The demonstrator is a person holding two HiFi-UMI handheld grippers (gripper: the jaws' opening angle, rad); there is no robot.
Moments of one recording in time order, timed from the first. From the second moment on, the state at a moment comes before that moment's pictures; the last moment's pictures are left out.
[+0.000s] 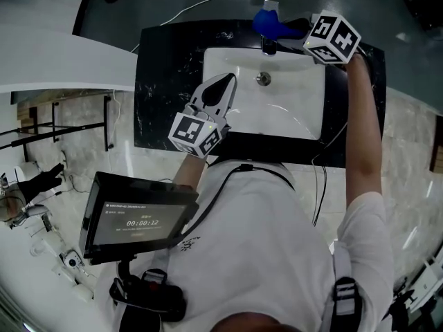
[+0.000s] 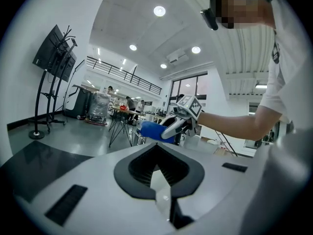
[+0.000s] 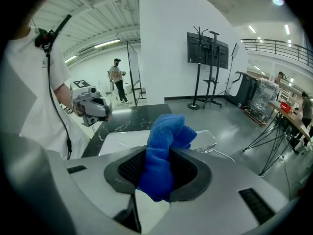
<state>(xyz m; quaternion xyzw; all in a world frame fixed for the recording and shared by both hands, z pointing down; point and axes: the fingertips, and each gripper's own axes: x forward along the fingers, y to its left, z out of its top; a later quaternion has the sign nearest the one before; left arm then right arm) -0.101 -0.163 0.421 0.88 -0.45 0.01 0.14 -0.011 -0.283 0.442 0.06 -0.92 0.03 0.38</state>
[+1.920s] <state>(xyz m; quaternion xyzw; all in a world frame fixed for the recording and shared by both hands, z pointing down) -0.106 -0.160 0.425 0.88 -0.46 0.02 0.15 0.032 -0.325 0.497 0.16 -0.90 0.11 0.40</state>
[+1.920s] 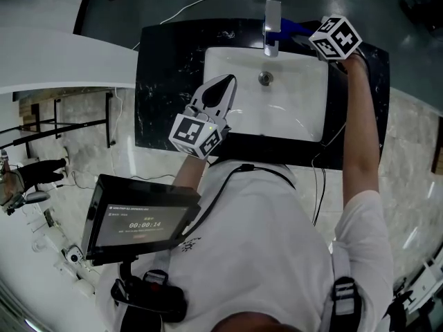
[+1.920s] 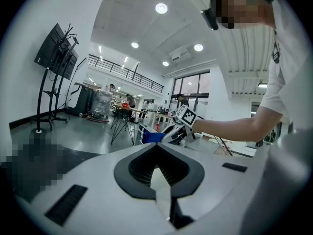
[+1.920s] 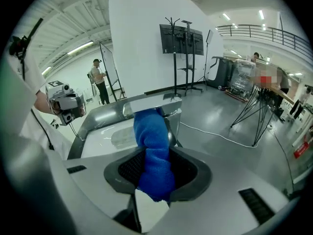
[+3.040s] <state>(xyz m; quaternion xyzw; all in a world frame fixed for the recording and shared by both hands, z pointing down) -0.108 -0.157 0.426 0.88 -0.46 0.02 0.15 0.001 -0.313 0.494 0.10 -0.90 0.09 0.42</state>
